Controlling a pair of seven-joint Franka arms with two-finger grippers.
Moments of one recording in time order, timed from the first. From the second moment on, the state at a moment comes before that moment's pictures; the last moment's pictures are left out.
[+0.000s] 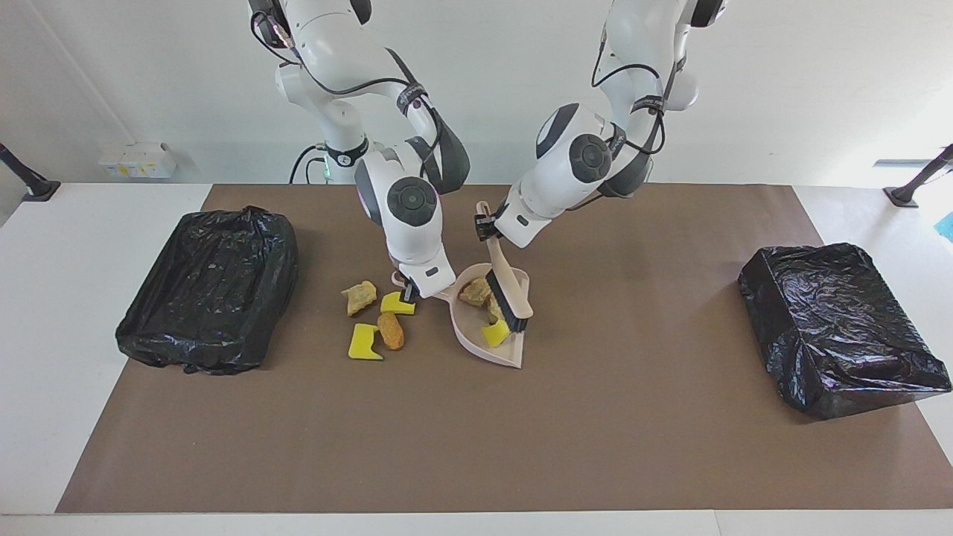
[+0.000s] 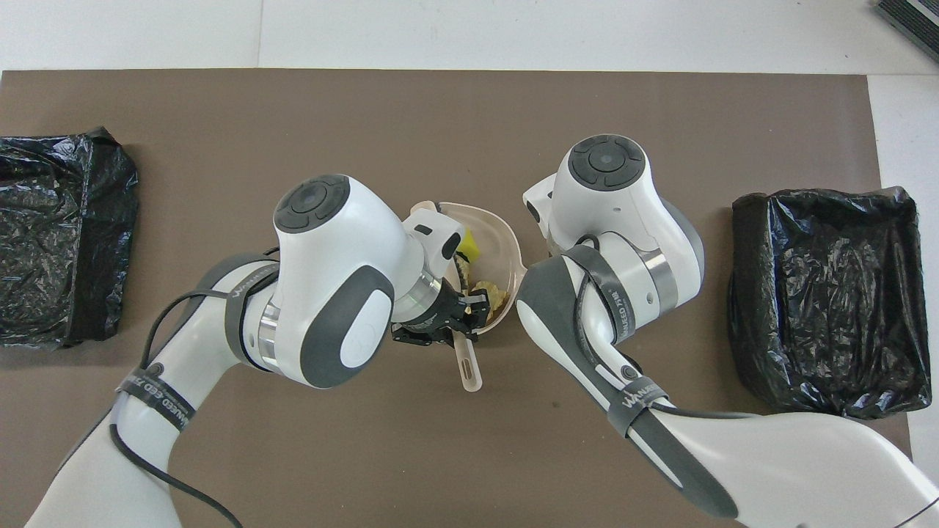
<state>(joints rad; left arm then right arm) -0.48 0.23 -0.11 -1.77 -0.49 1.85 -0.59 0.25 0.39 0.18 -1.67 -0.06 1.81 -0.89</state>
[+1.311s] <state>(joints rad) -0.68 -0.04 -0.13 -2.29 -0.35 1.91 -0.64 -0.21 0.19 0.17 -1.55 0.03 1.53 -1.06</state>
